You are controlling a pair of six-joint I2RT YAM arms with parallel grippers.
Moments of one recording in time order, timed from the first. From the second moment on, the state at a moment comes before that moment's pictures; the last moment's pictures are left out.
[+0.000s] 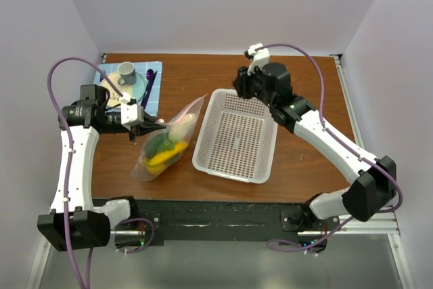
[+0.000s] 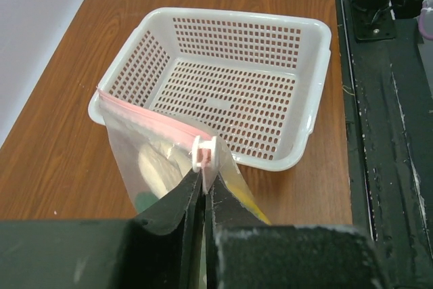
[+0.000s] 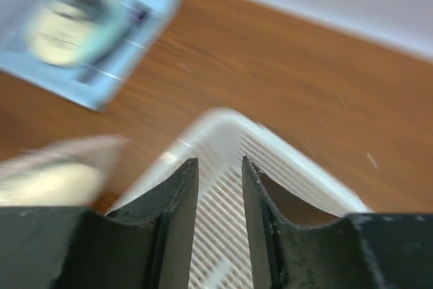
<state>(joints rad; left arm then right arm) 0.12 1.14 1.24 -1.32 1.34 1.43 0.59 1.39 1.23 -0.15 0.10 0.13</state>
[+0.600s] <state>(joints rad) 0.12 1.08 1.21 -1.32 1.35 1.42 0.84 1.58 1.53 -0.08 -0.57 -0.17</state>
